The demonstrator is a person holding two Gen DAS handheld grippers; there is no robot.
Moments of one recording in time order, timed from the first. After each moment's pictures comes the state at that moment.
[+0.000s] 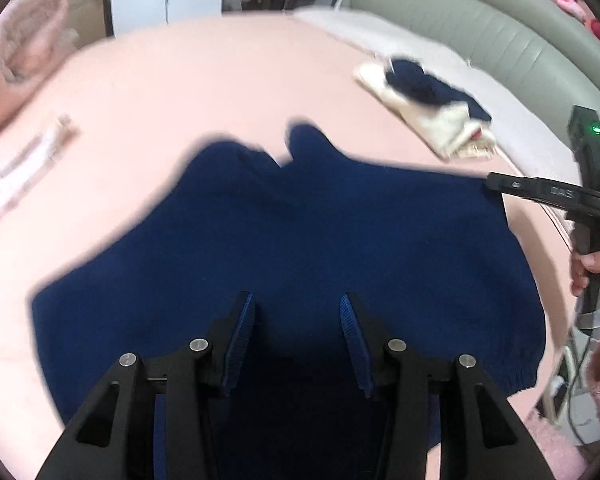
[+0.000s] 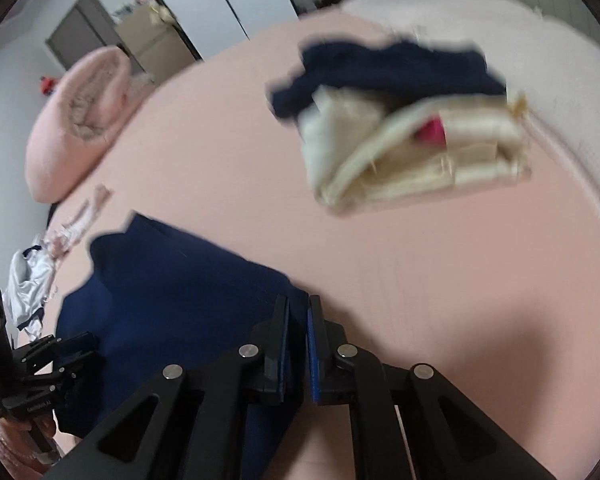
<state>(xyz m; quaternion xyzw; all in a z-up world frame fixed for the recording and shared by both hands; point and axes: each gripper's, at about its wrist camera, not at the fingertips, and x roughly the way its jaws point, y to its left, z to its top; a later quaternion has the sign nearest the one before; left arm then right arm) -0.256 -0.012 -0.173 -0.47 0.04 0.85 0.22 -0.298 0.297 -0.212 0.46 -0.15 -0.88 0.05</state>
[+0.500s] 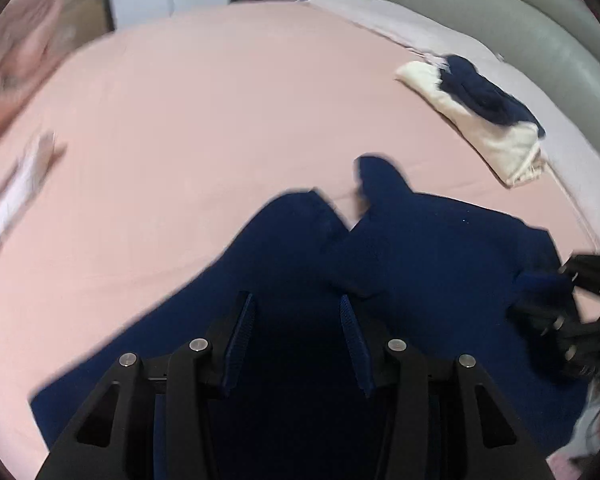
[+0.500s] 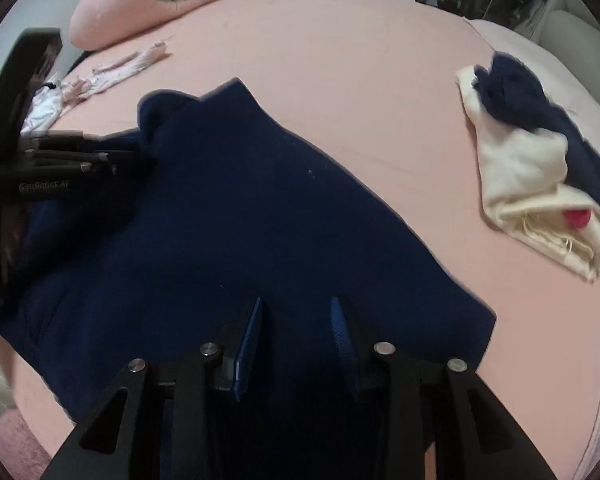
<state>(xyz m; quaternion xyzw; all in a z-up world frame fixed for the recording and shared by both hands) -0.333 0.002 -0.196 -0.49 0.08 0.84 0.21 -0.274 0.236 -0.231 0.53 0.06 -0.84 0.13</state>
